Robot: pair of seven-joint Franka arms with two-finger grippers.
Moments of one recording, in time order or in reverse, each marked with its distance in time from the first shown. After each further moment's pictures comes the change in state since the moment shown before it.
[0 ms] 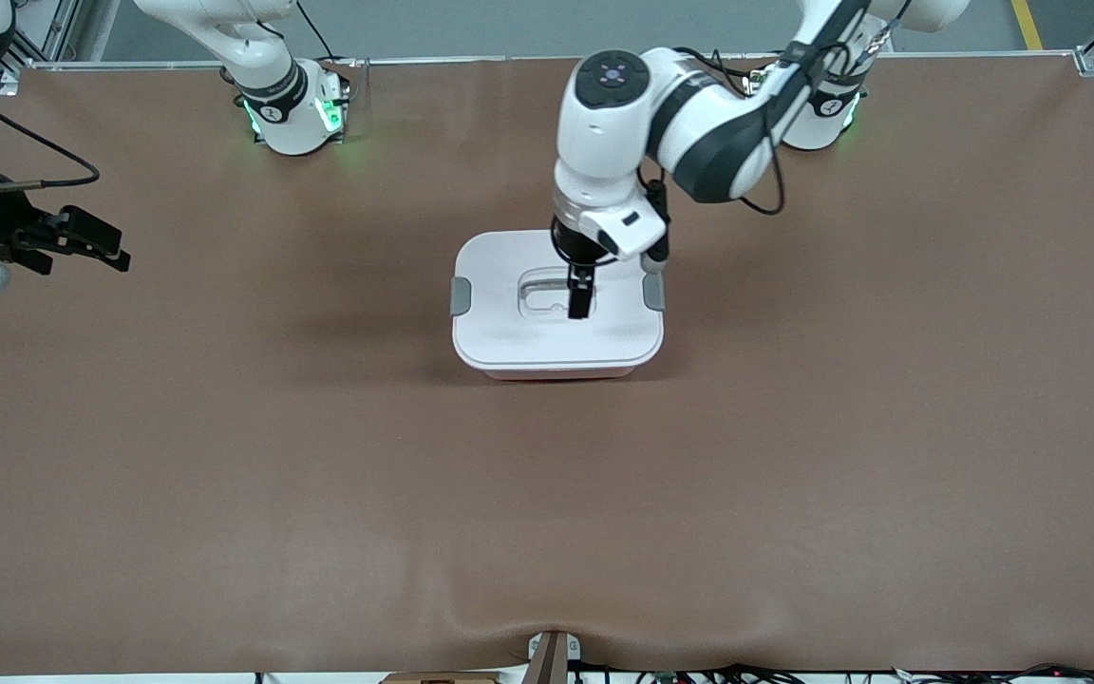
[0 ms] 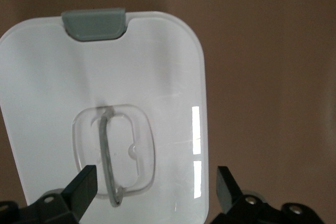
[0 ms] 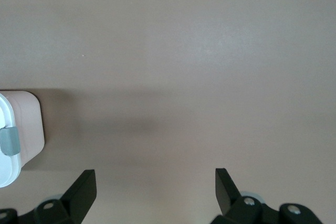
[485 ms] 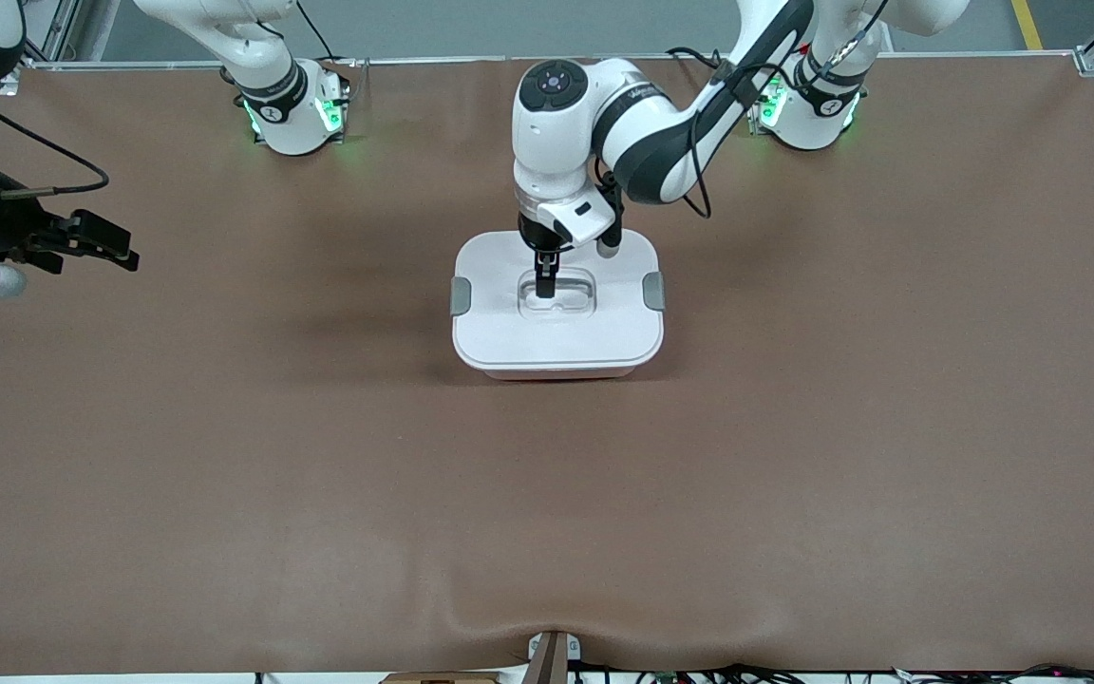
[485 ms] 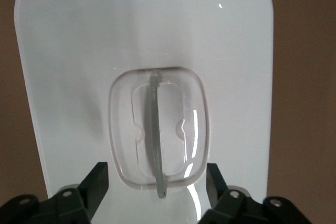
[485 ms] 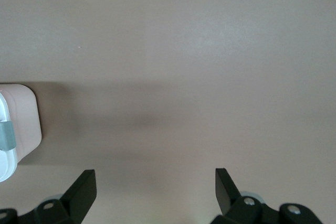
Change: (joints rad) left arm -0.129 0.073 -0.003 -0.013 0.064 0.035 -0.197; right arm 0.000 0.002 0.000 -0.025 0.000 -0.004 0.000
